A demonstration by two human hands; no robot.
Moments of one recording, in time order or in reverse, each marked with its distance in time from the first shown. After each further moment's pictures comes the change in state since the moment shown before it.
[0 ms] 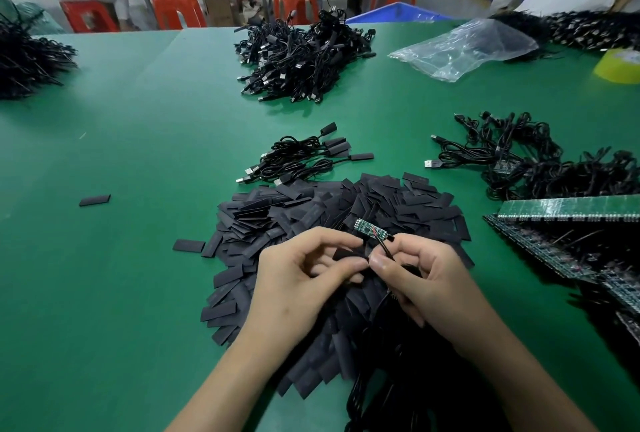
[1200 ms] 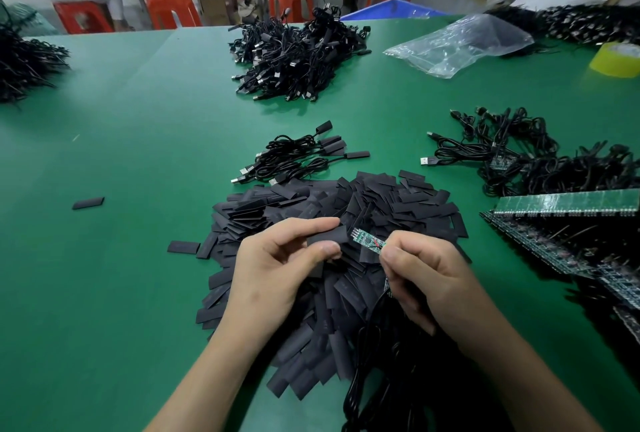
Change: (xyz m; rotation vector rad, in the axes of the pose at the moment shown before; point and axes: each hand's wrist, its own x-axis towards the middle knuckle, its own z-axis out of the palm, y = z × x) left_hand 0.009 -0.005 -0.015 -0.014 0.024 -0.045; right_hand -0.004 -0.010 -0.004 0.107 -0.075 -0.018
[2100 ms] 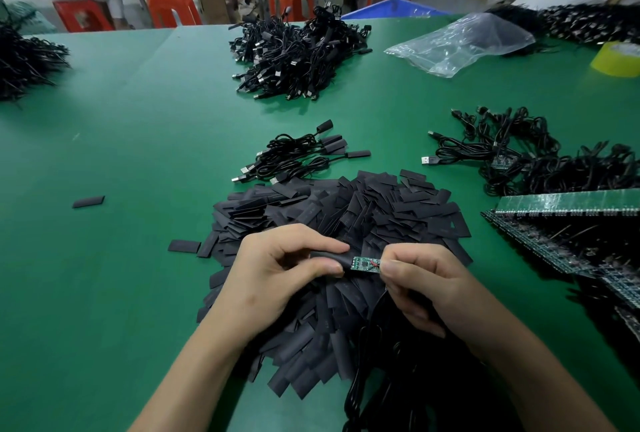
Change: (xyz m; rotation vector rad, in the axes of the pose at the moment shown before) left_hand 0.005 0.003 -0.017 0.205 -0.205 0.154; right_hand 0.001 0.003 -0.009 0.050 -0.192 0.111
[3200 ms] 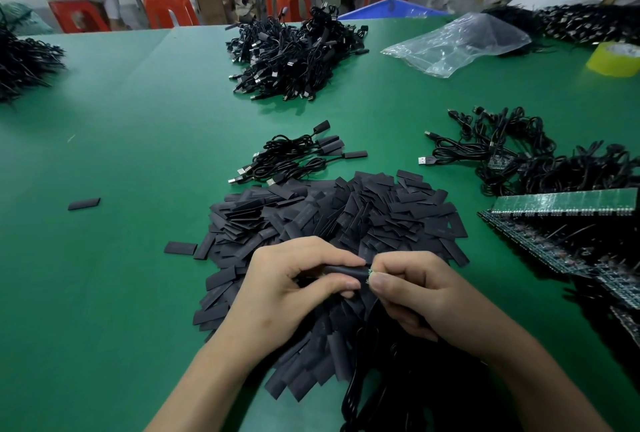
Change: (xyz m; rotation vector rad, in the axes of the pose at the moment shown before) left_hand -0.005 0.005 0.014 0.070 -0.047 0.186; right_hand -0.003 -0.004 0.001 -0.068 -0.080 0.034
